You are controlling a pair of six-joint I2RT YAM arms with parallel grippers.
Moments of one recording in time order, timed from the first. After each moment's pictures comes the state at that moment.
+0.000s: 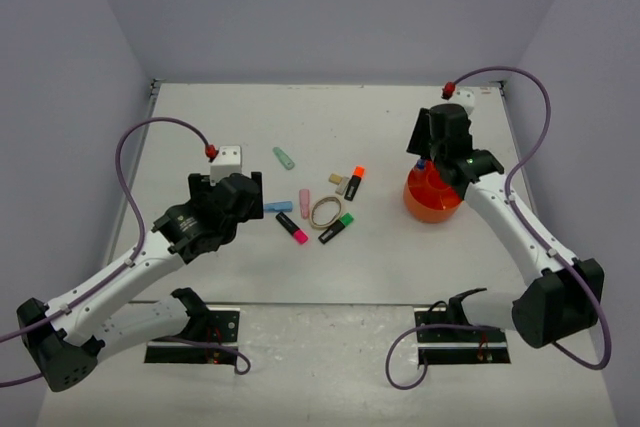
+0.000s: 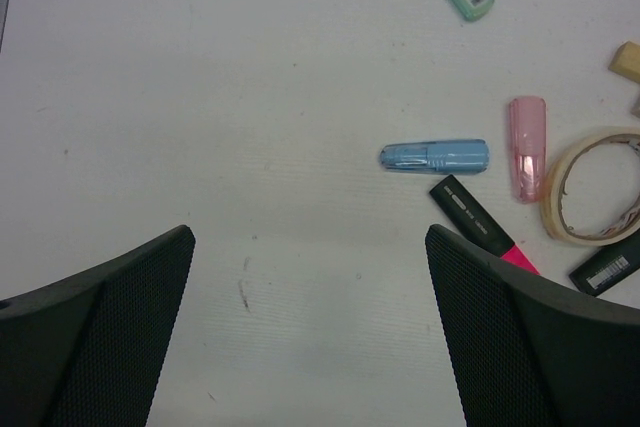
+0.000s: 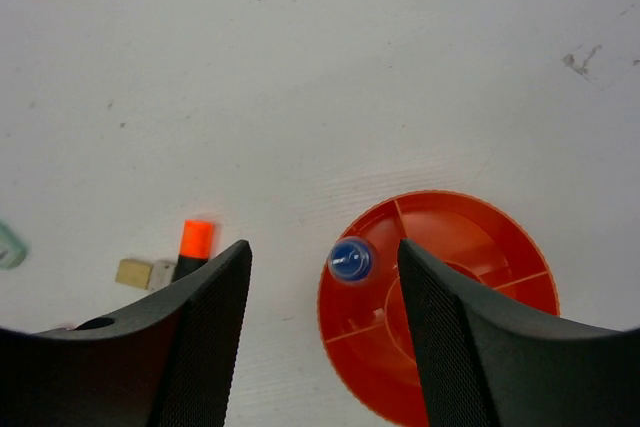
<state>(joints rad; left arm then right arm) -0.77 0.94 0.89 -0.77 -0.72 -0.54 0.32 1.31 1.12 -0.43 0.39 0.42</state>
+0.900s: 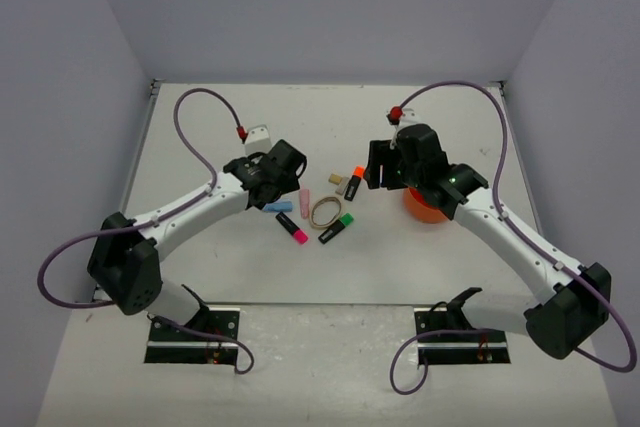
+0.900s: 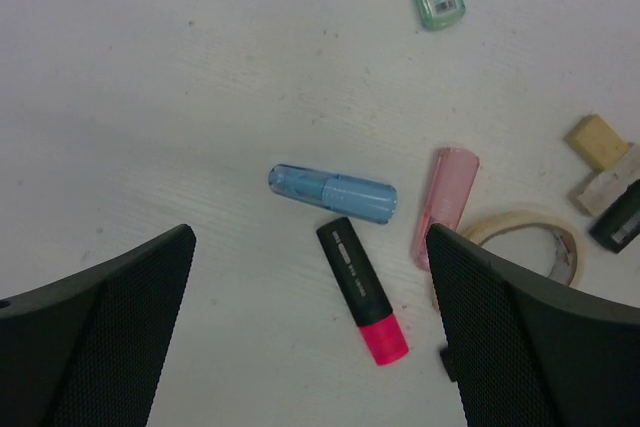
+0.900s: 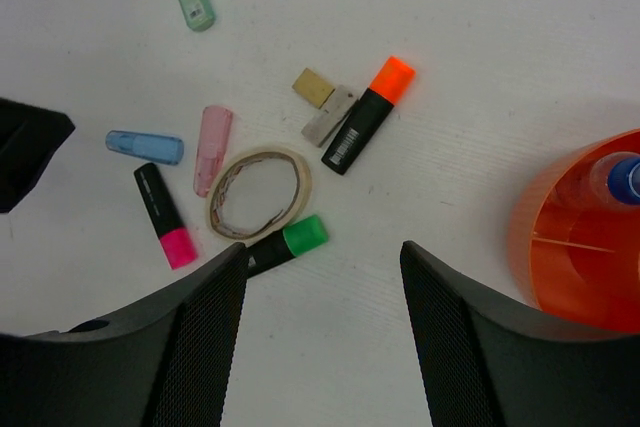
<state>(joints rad) -0.73 1.45 1.12 -0.78 -0.65 -0.92 0.57 1.23 1.09 -0.53 0.09 0.39</state>
